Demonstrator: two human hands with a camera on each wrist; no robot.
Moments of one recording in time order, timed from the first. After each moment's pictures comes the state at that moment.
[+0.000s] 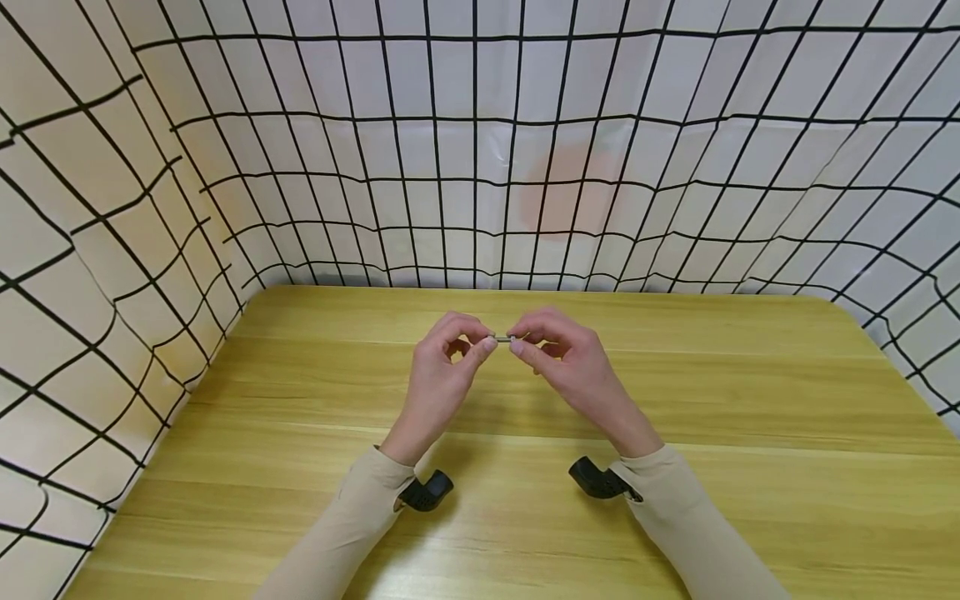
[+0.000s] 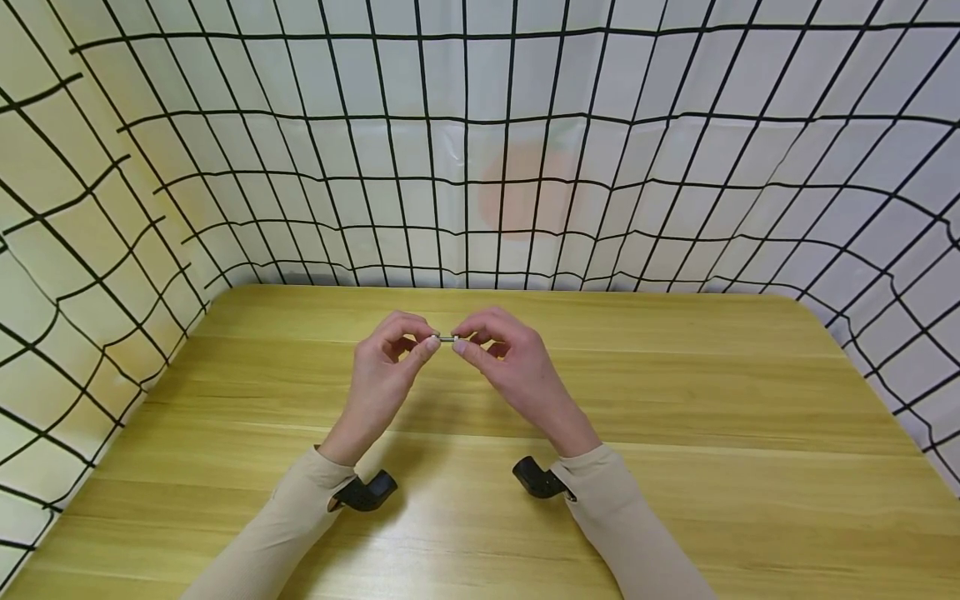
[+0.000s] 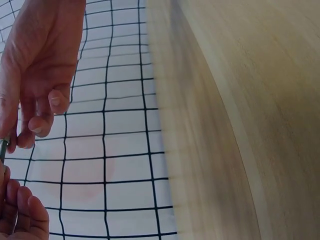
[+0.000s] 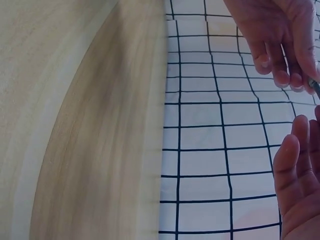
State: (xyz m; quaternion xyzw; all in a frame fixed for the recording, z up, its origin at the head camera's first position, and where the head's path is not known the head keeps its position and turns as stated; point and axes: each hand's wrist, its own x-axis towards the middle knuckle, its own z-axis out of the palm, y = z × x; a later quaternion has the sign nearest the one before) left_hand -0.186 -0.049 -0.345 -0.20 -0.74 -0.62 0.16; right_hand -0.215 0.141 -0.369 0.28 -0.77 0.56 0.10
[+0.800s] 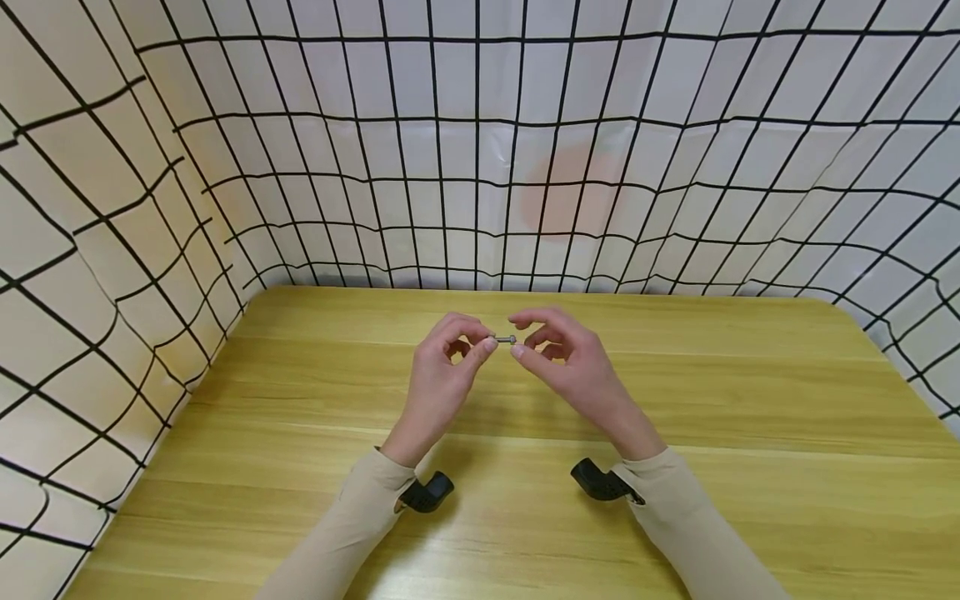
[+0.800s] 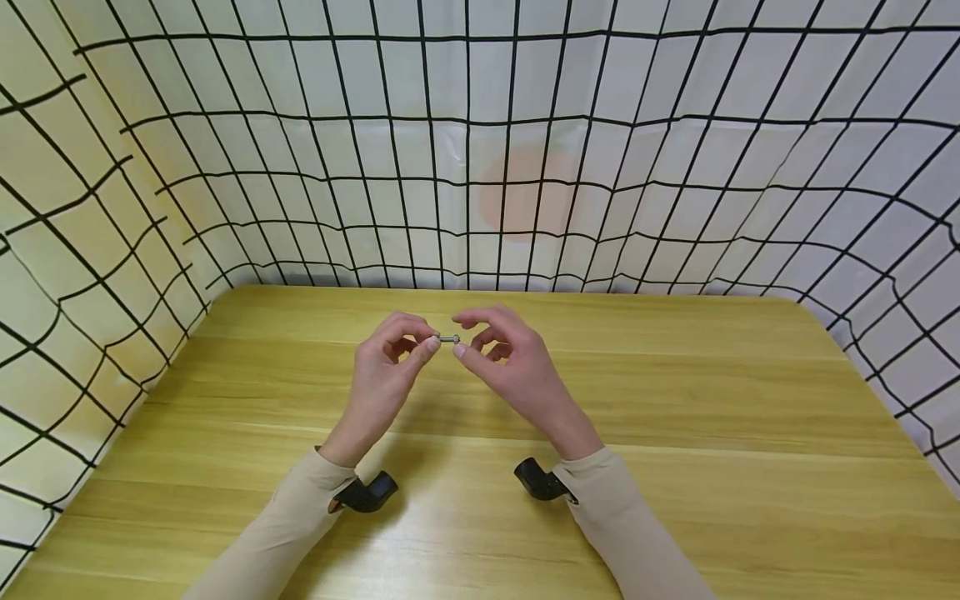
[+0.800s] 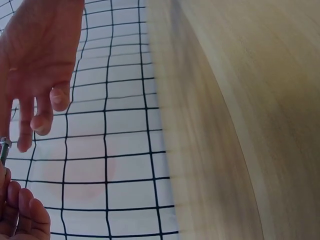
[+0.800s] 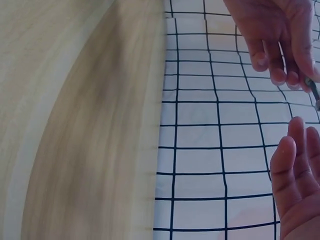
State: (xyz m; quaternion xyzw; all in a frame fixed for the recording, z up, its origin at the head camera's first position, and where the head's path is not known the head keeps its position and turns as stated) left_hand -0.186 -0.049 -0.346 -0.19 -0.74 -0.62 0.17; right_hand -0.212 0.141 -0.367 0.26 -0.78 0.56 0.09
